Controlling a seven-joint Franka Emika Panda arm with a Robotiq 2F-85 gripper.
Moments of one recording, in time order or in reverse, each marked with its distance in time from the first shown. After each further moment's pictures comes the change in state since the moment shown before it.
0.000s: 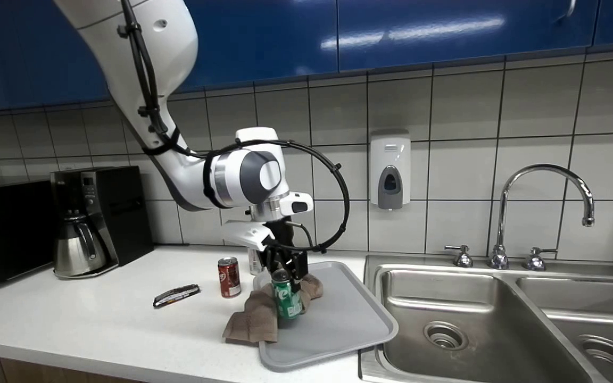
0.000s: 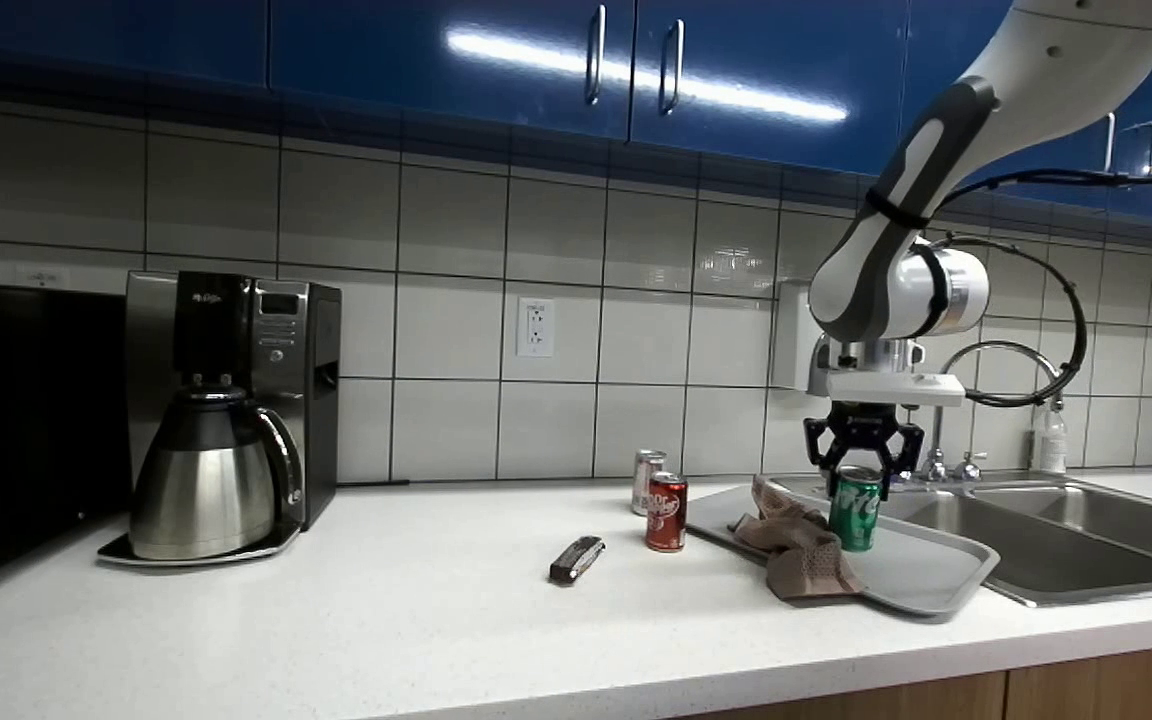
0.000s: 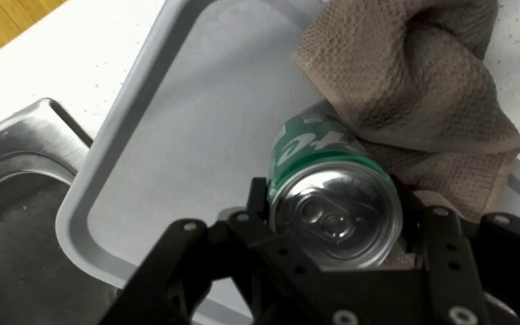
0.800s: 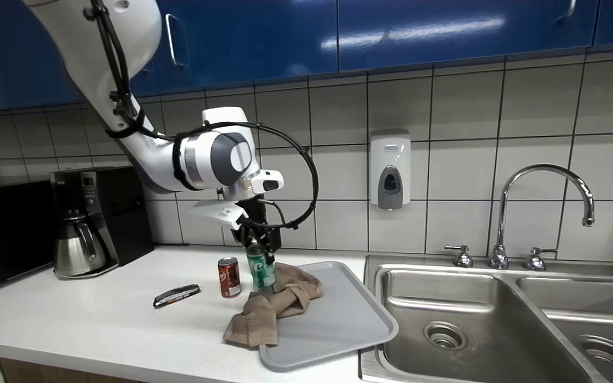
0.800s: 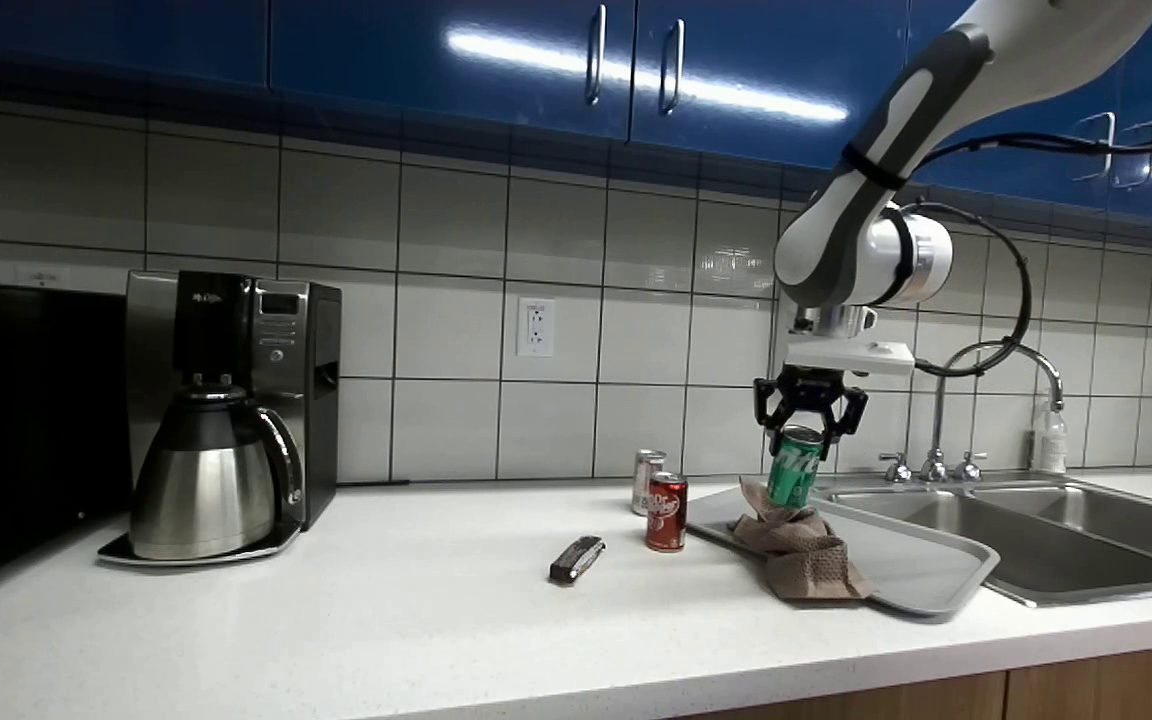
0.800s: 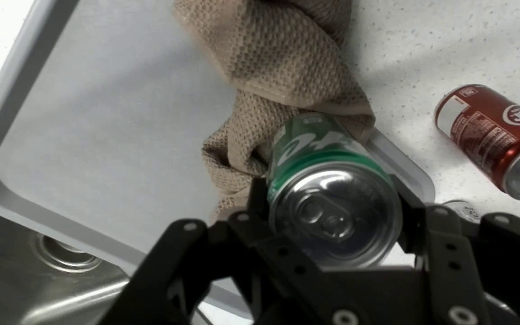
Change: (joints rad) arm 0.068 -0.081 0.062 0.000 0.032 0.039 -0.002
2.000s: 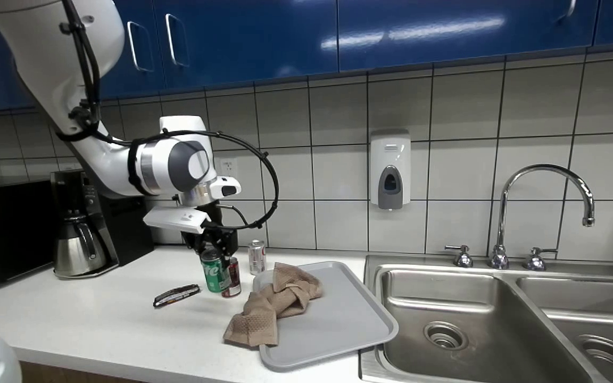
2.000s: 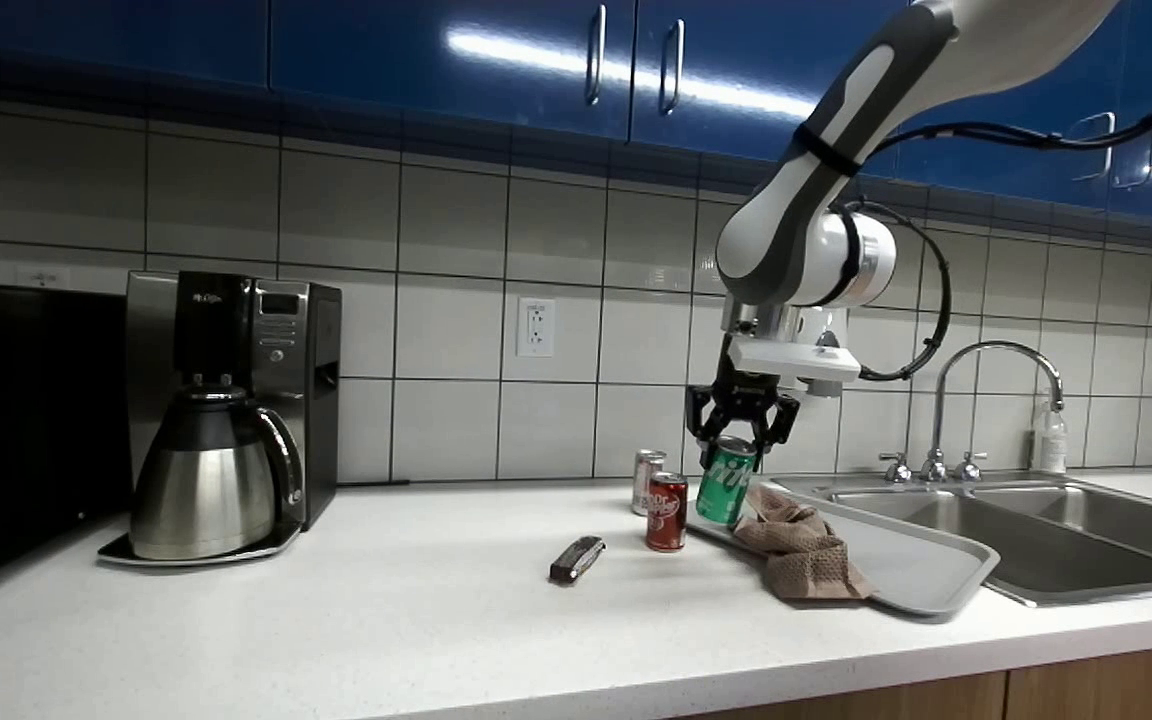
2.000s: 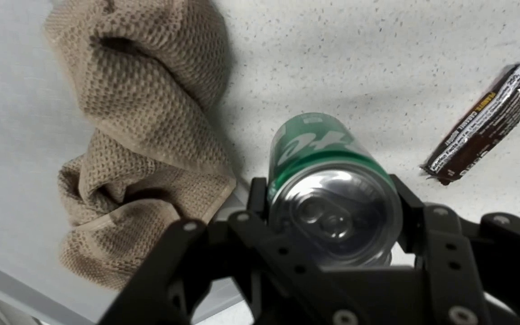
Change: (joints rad) arm 0.095 0.003 0.107 -0.024 0.080 0.008 -0.128
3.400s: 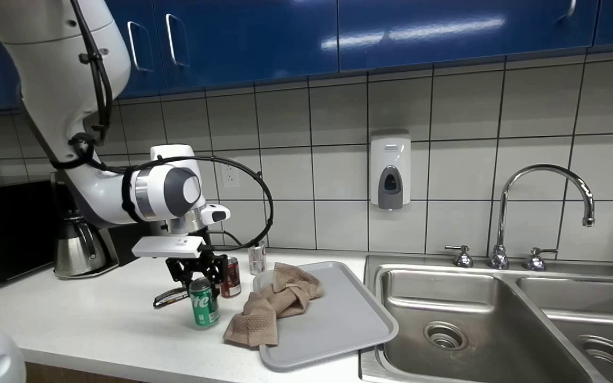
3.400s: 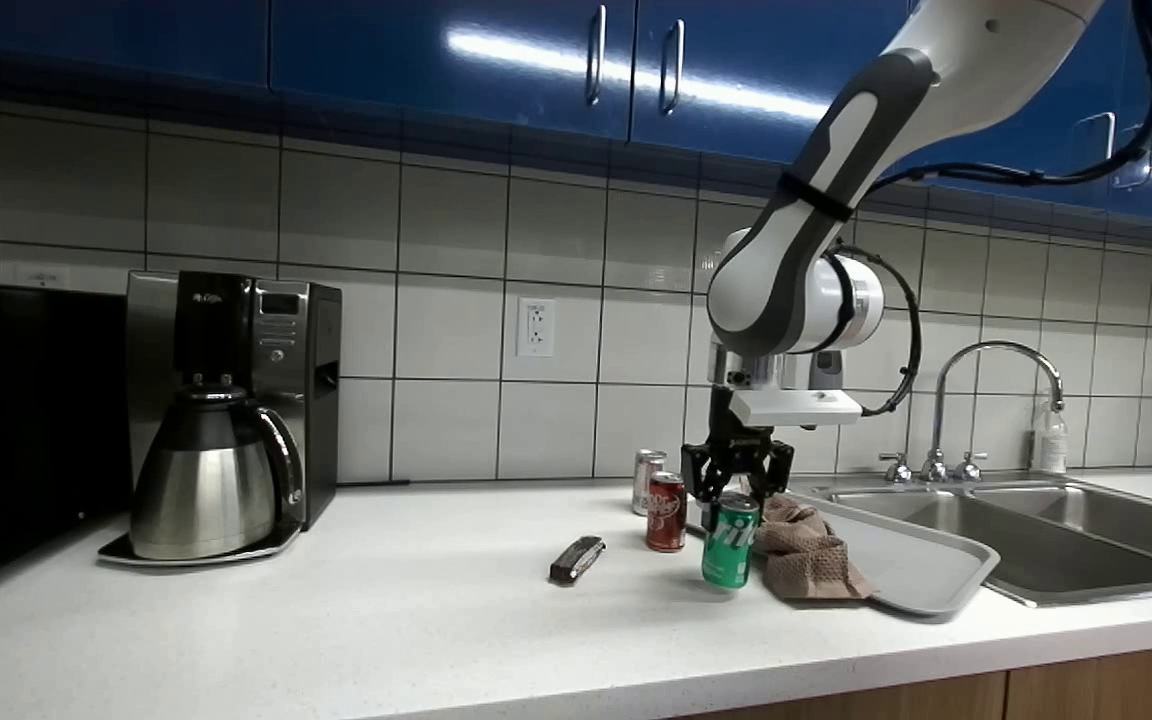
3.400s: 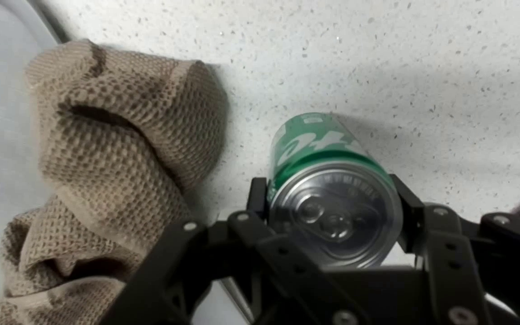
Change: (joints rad) arm 0.029 0.089 0.018 -0.036 -0.086 -0.001 -0.051
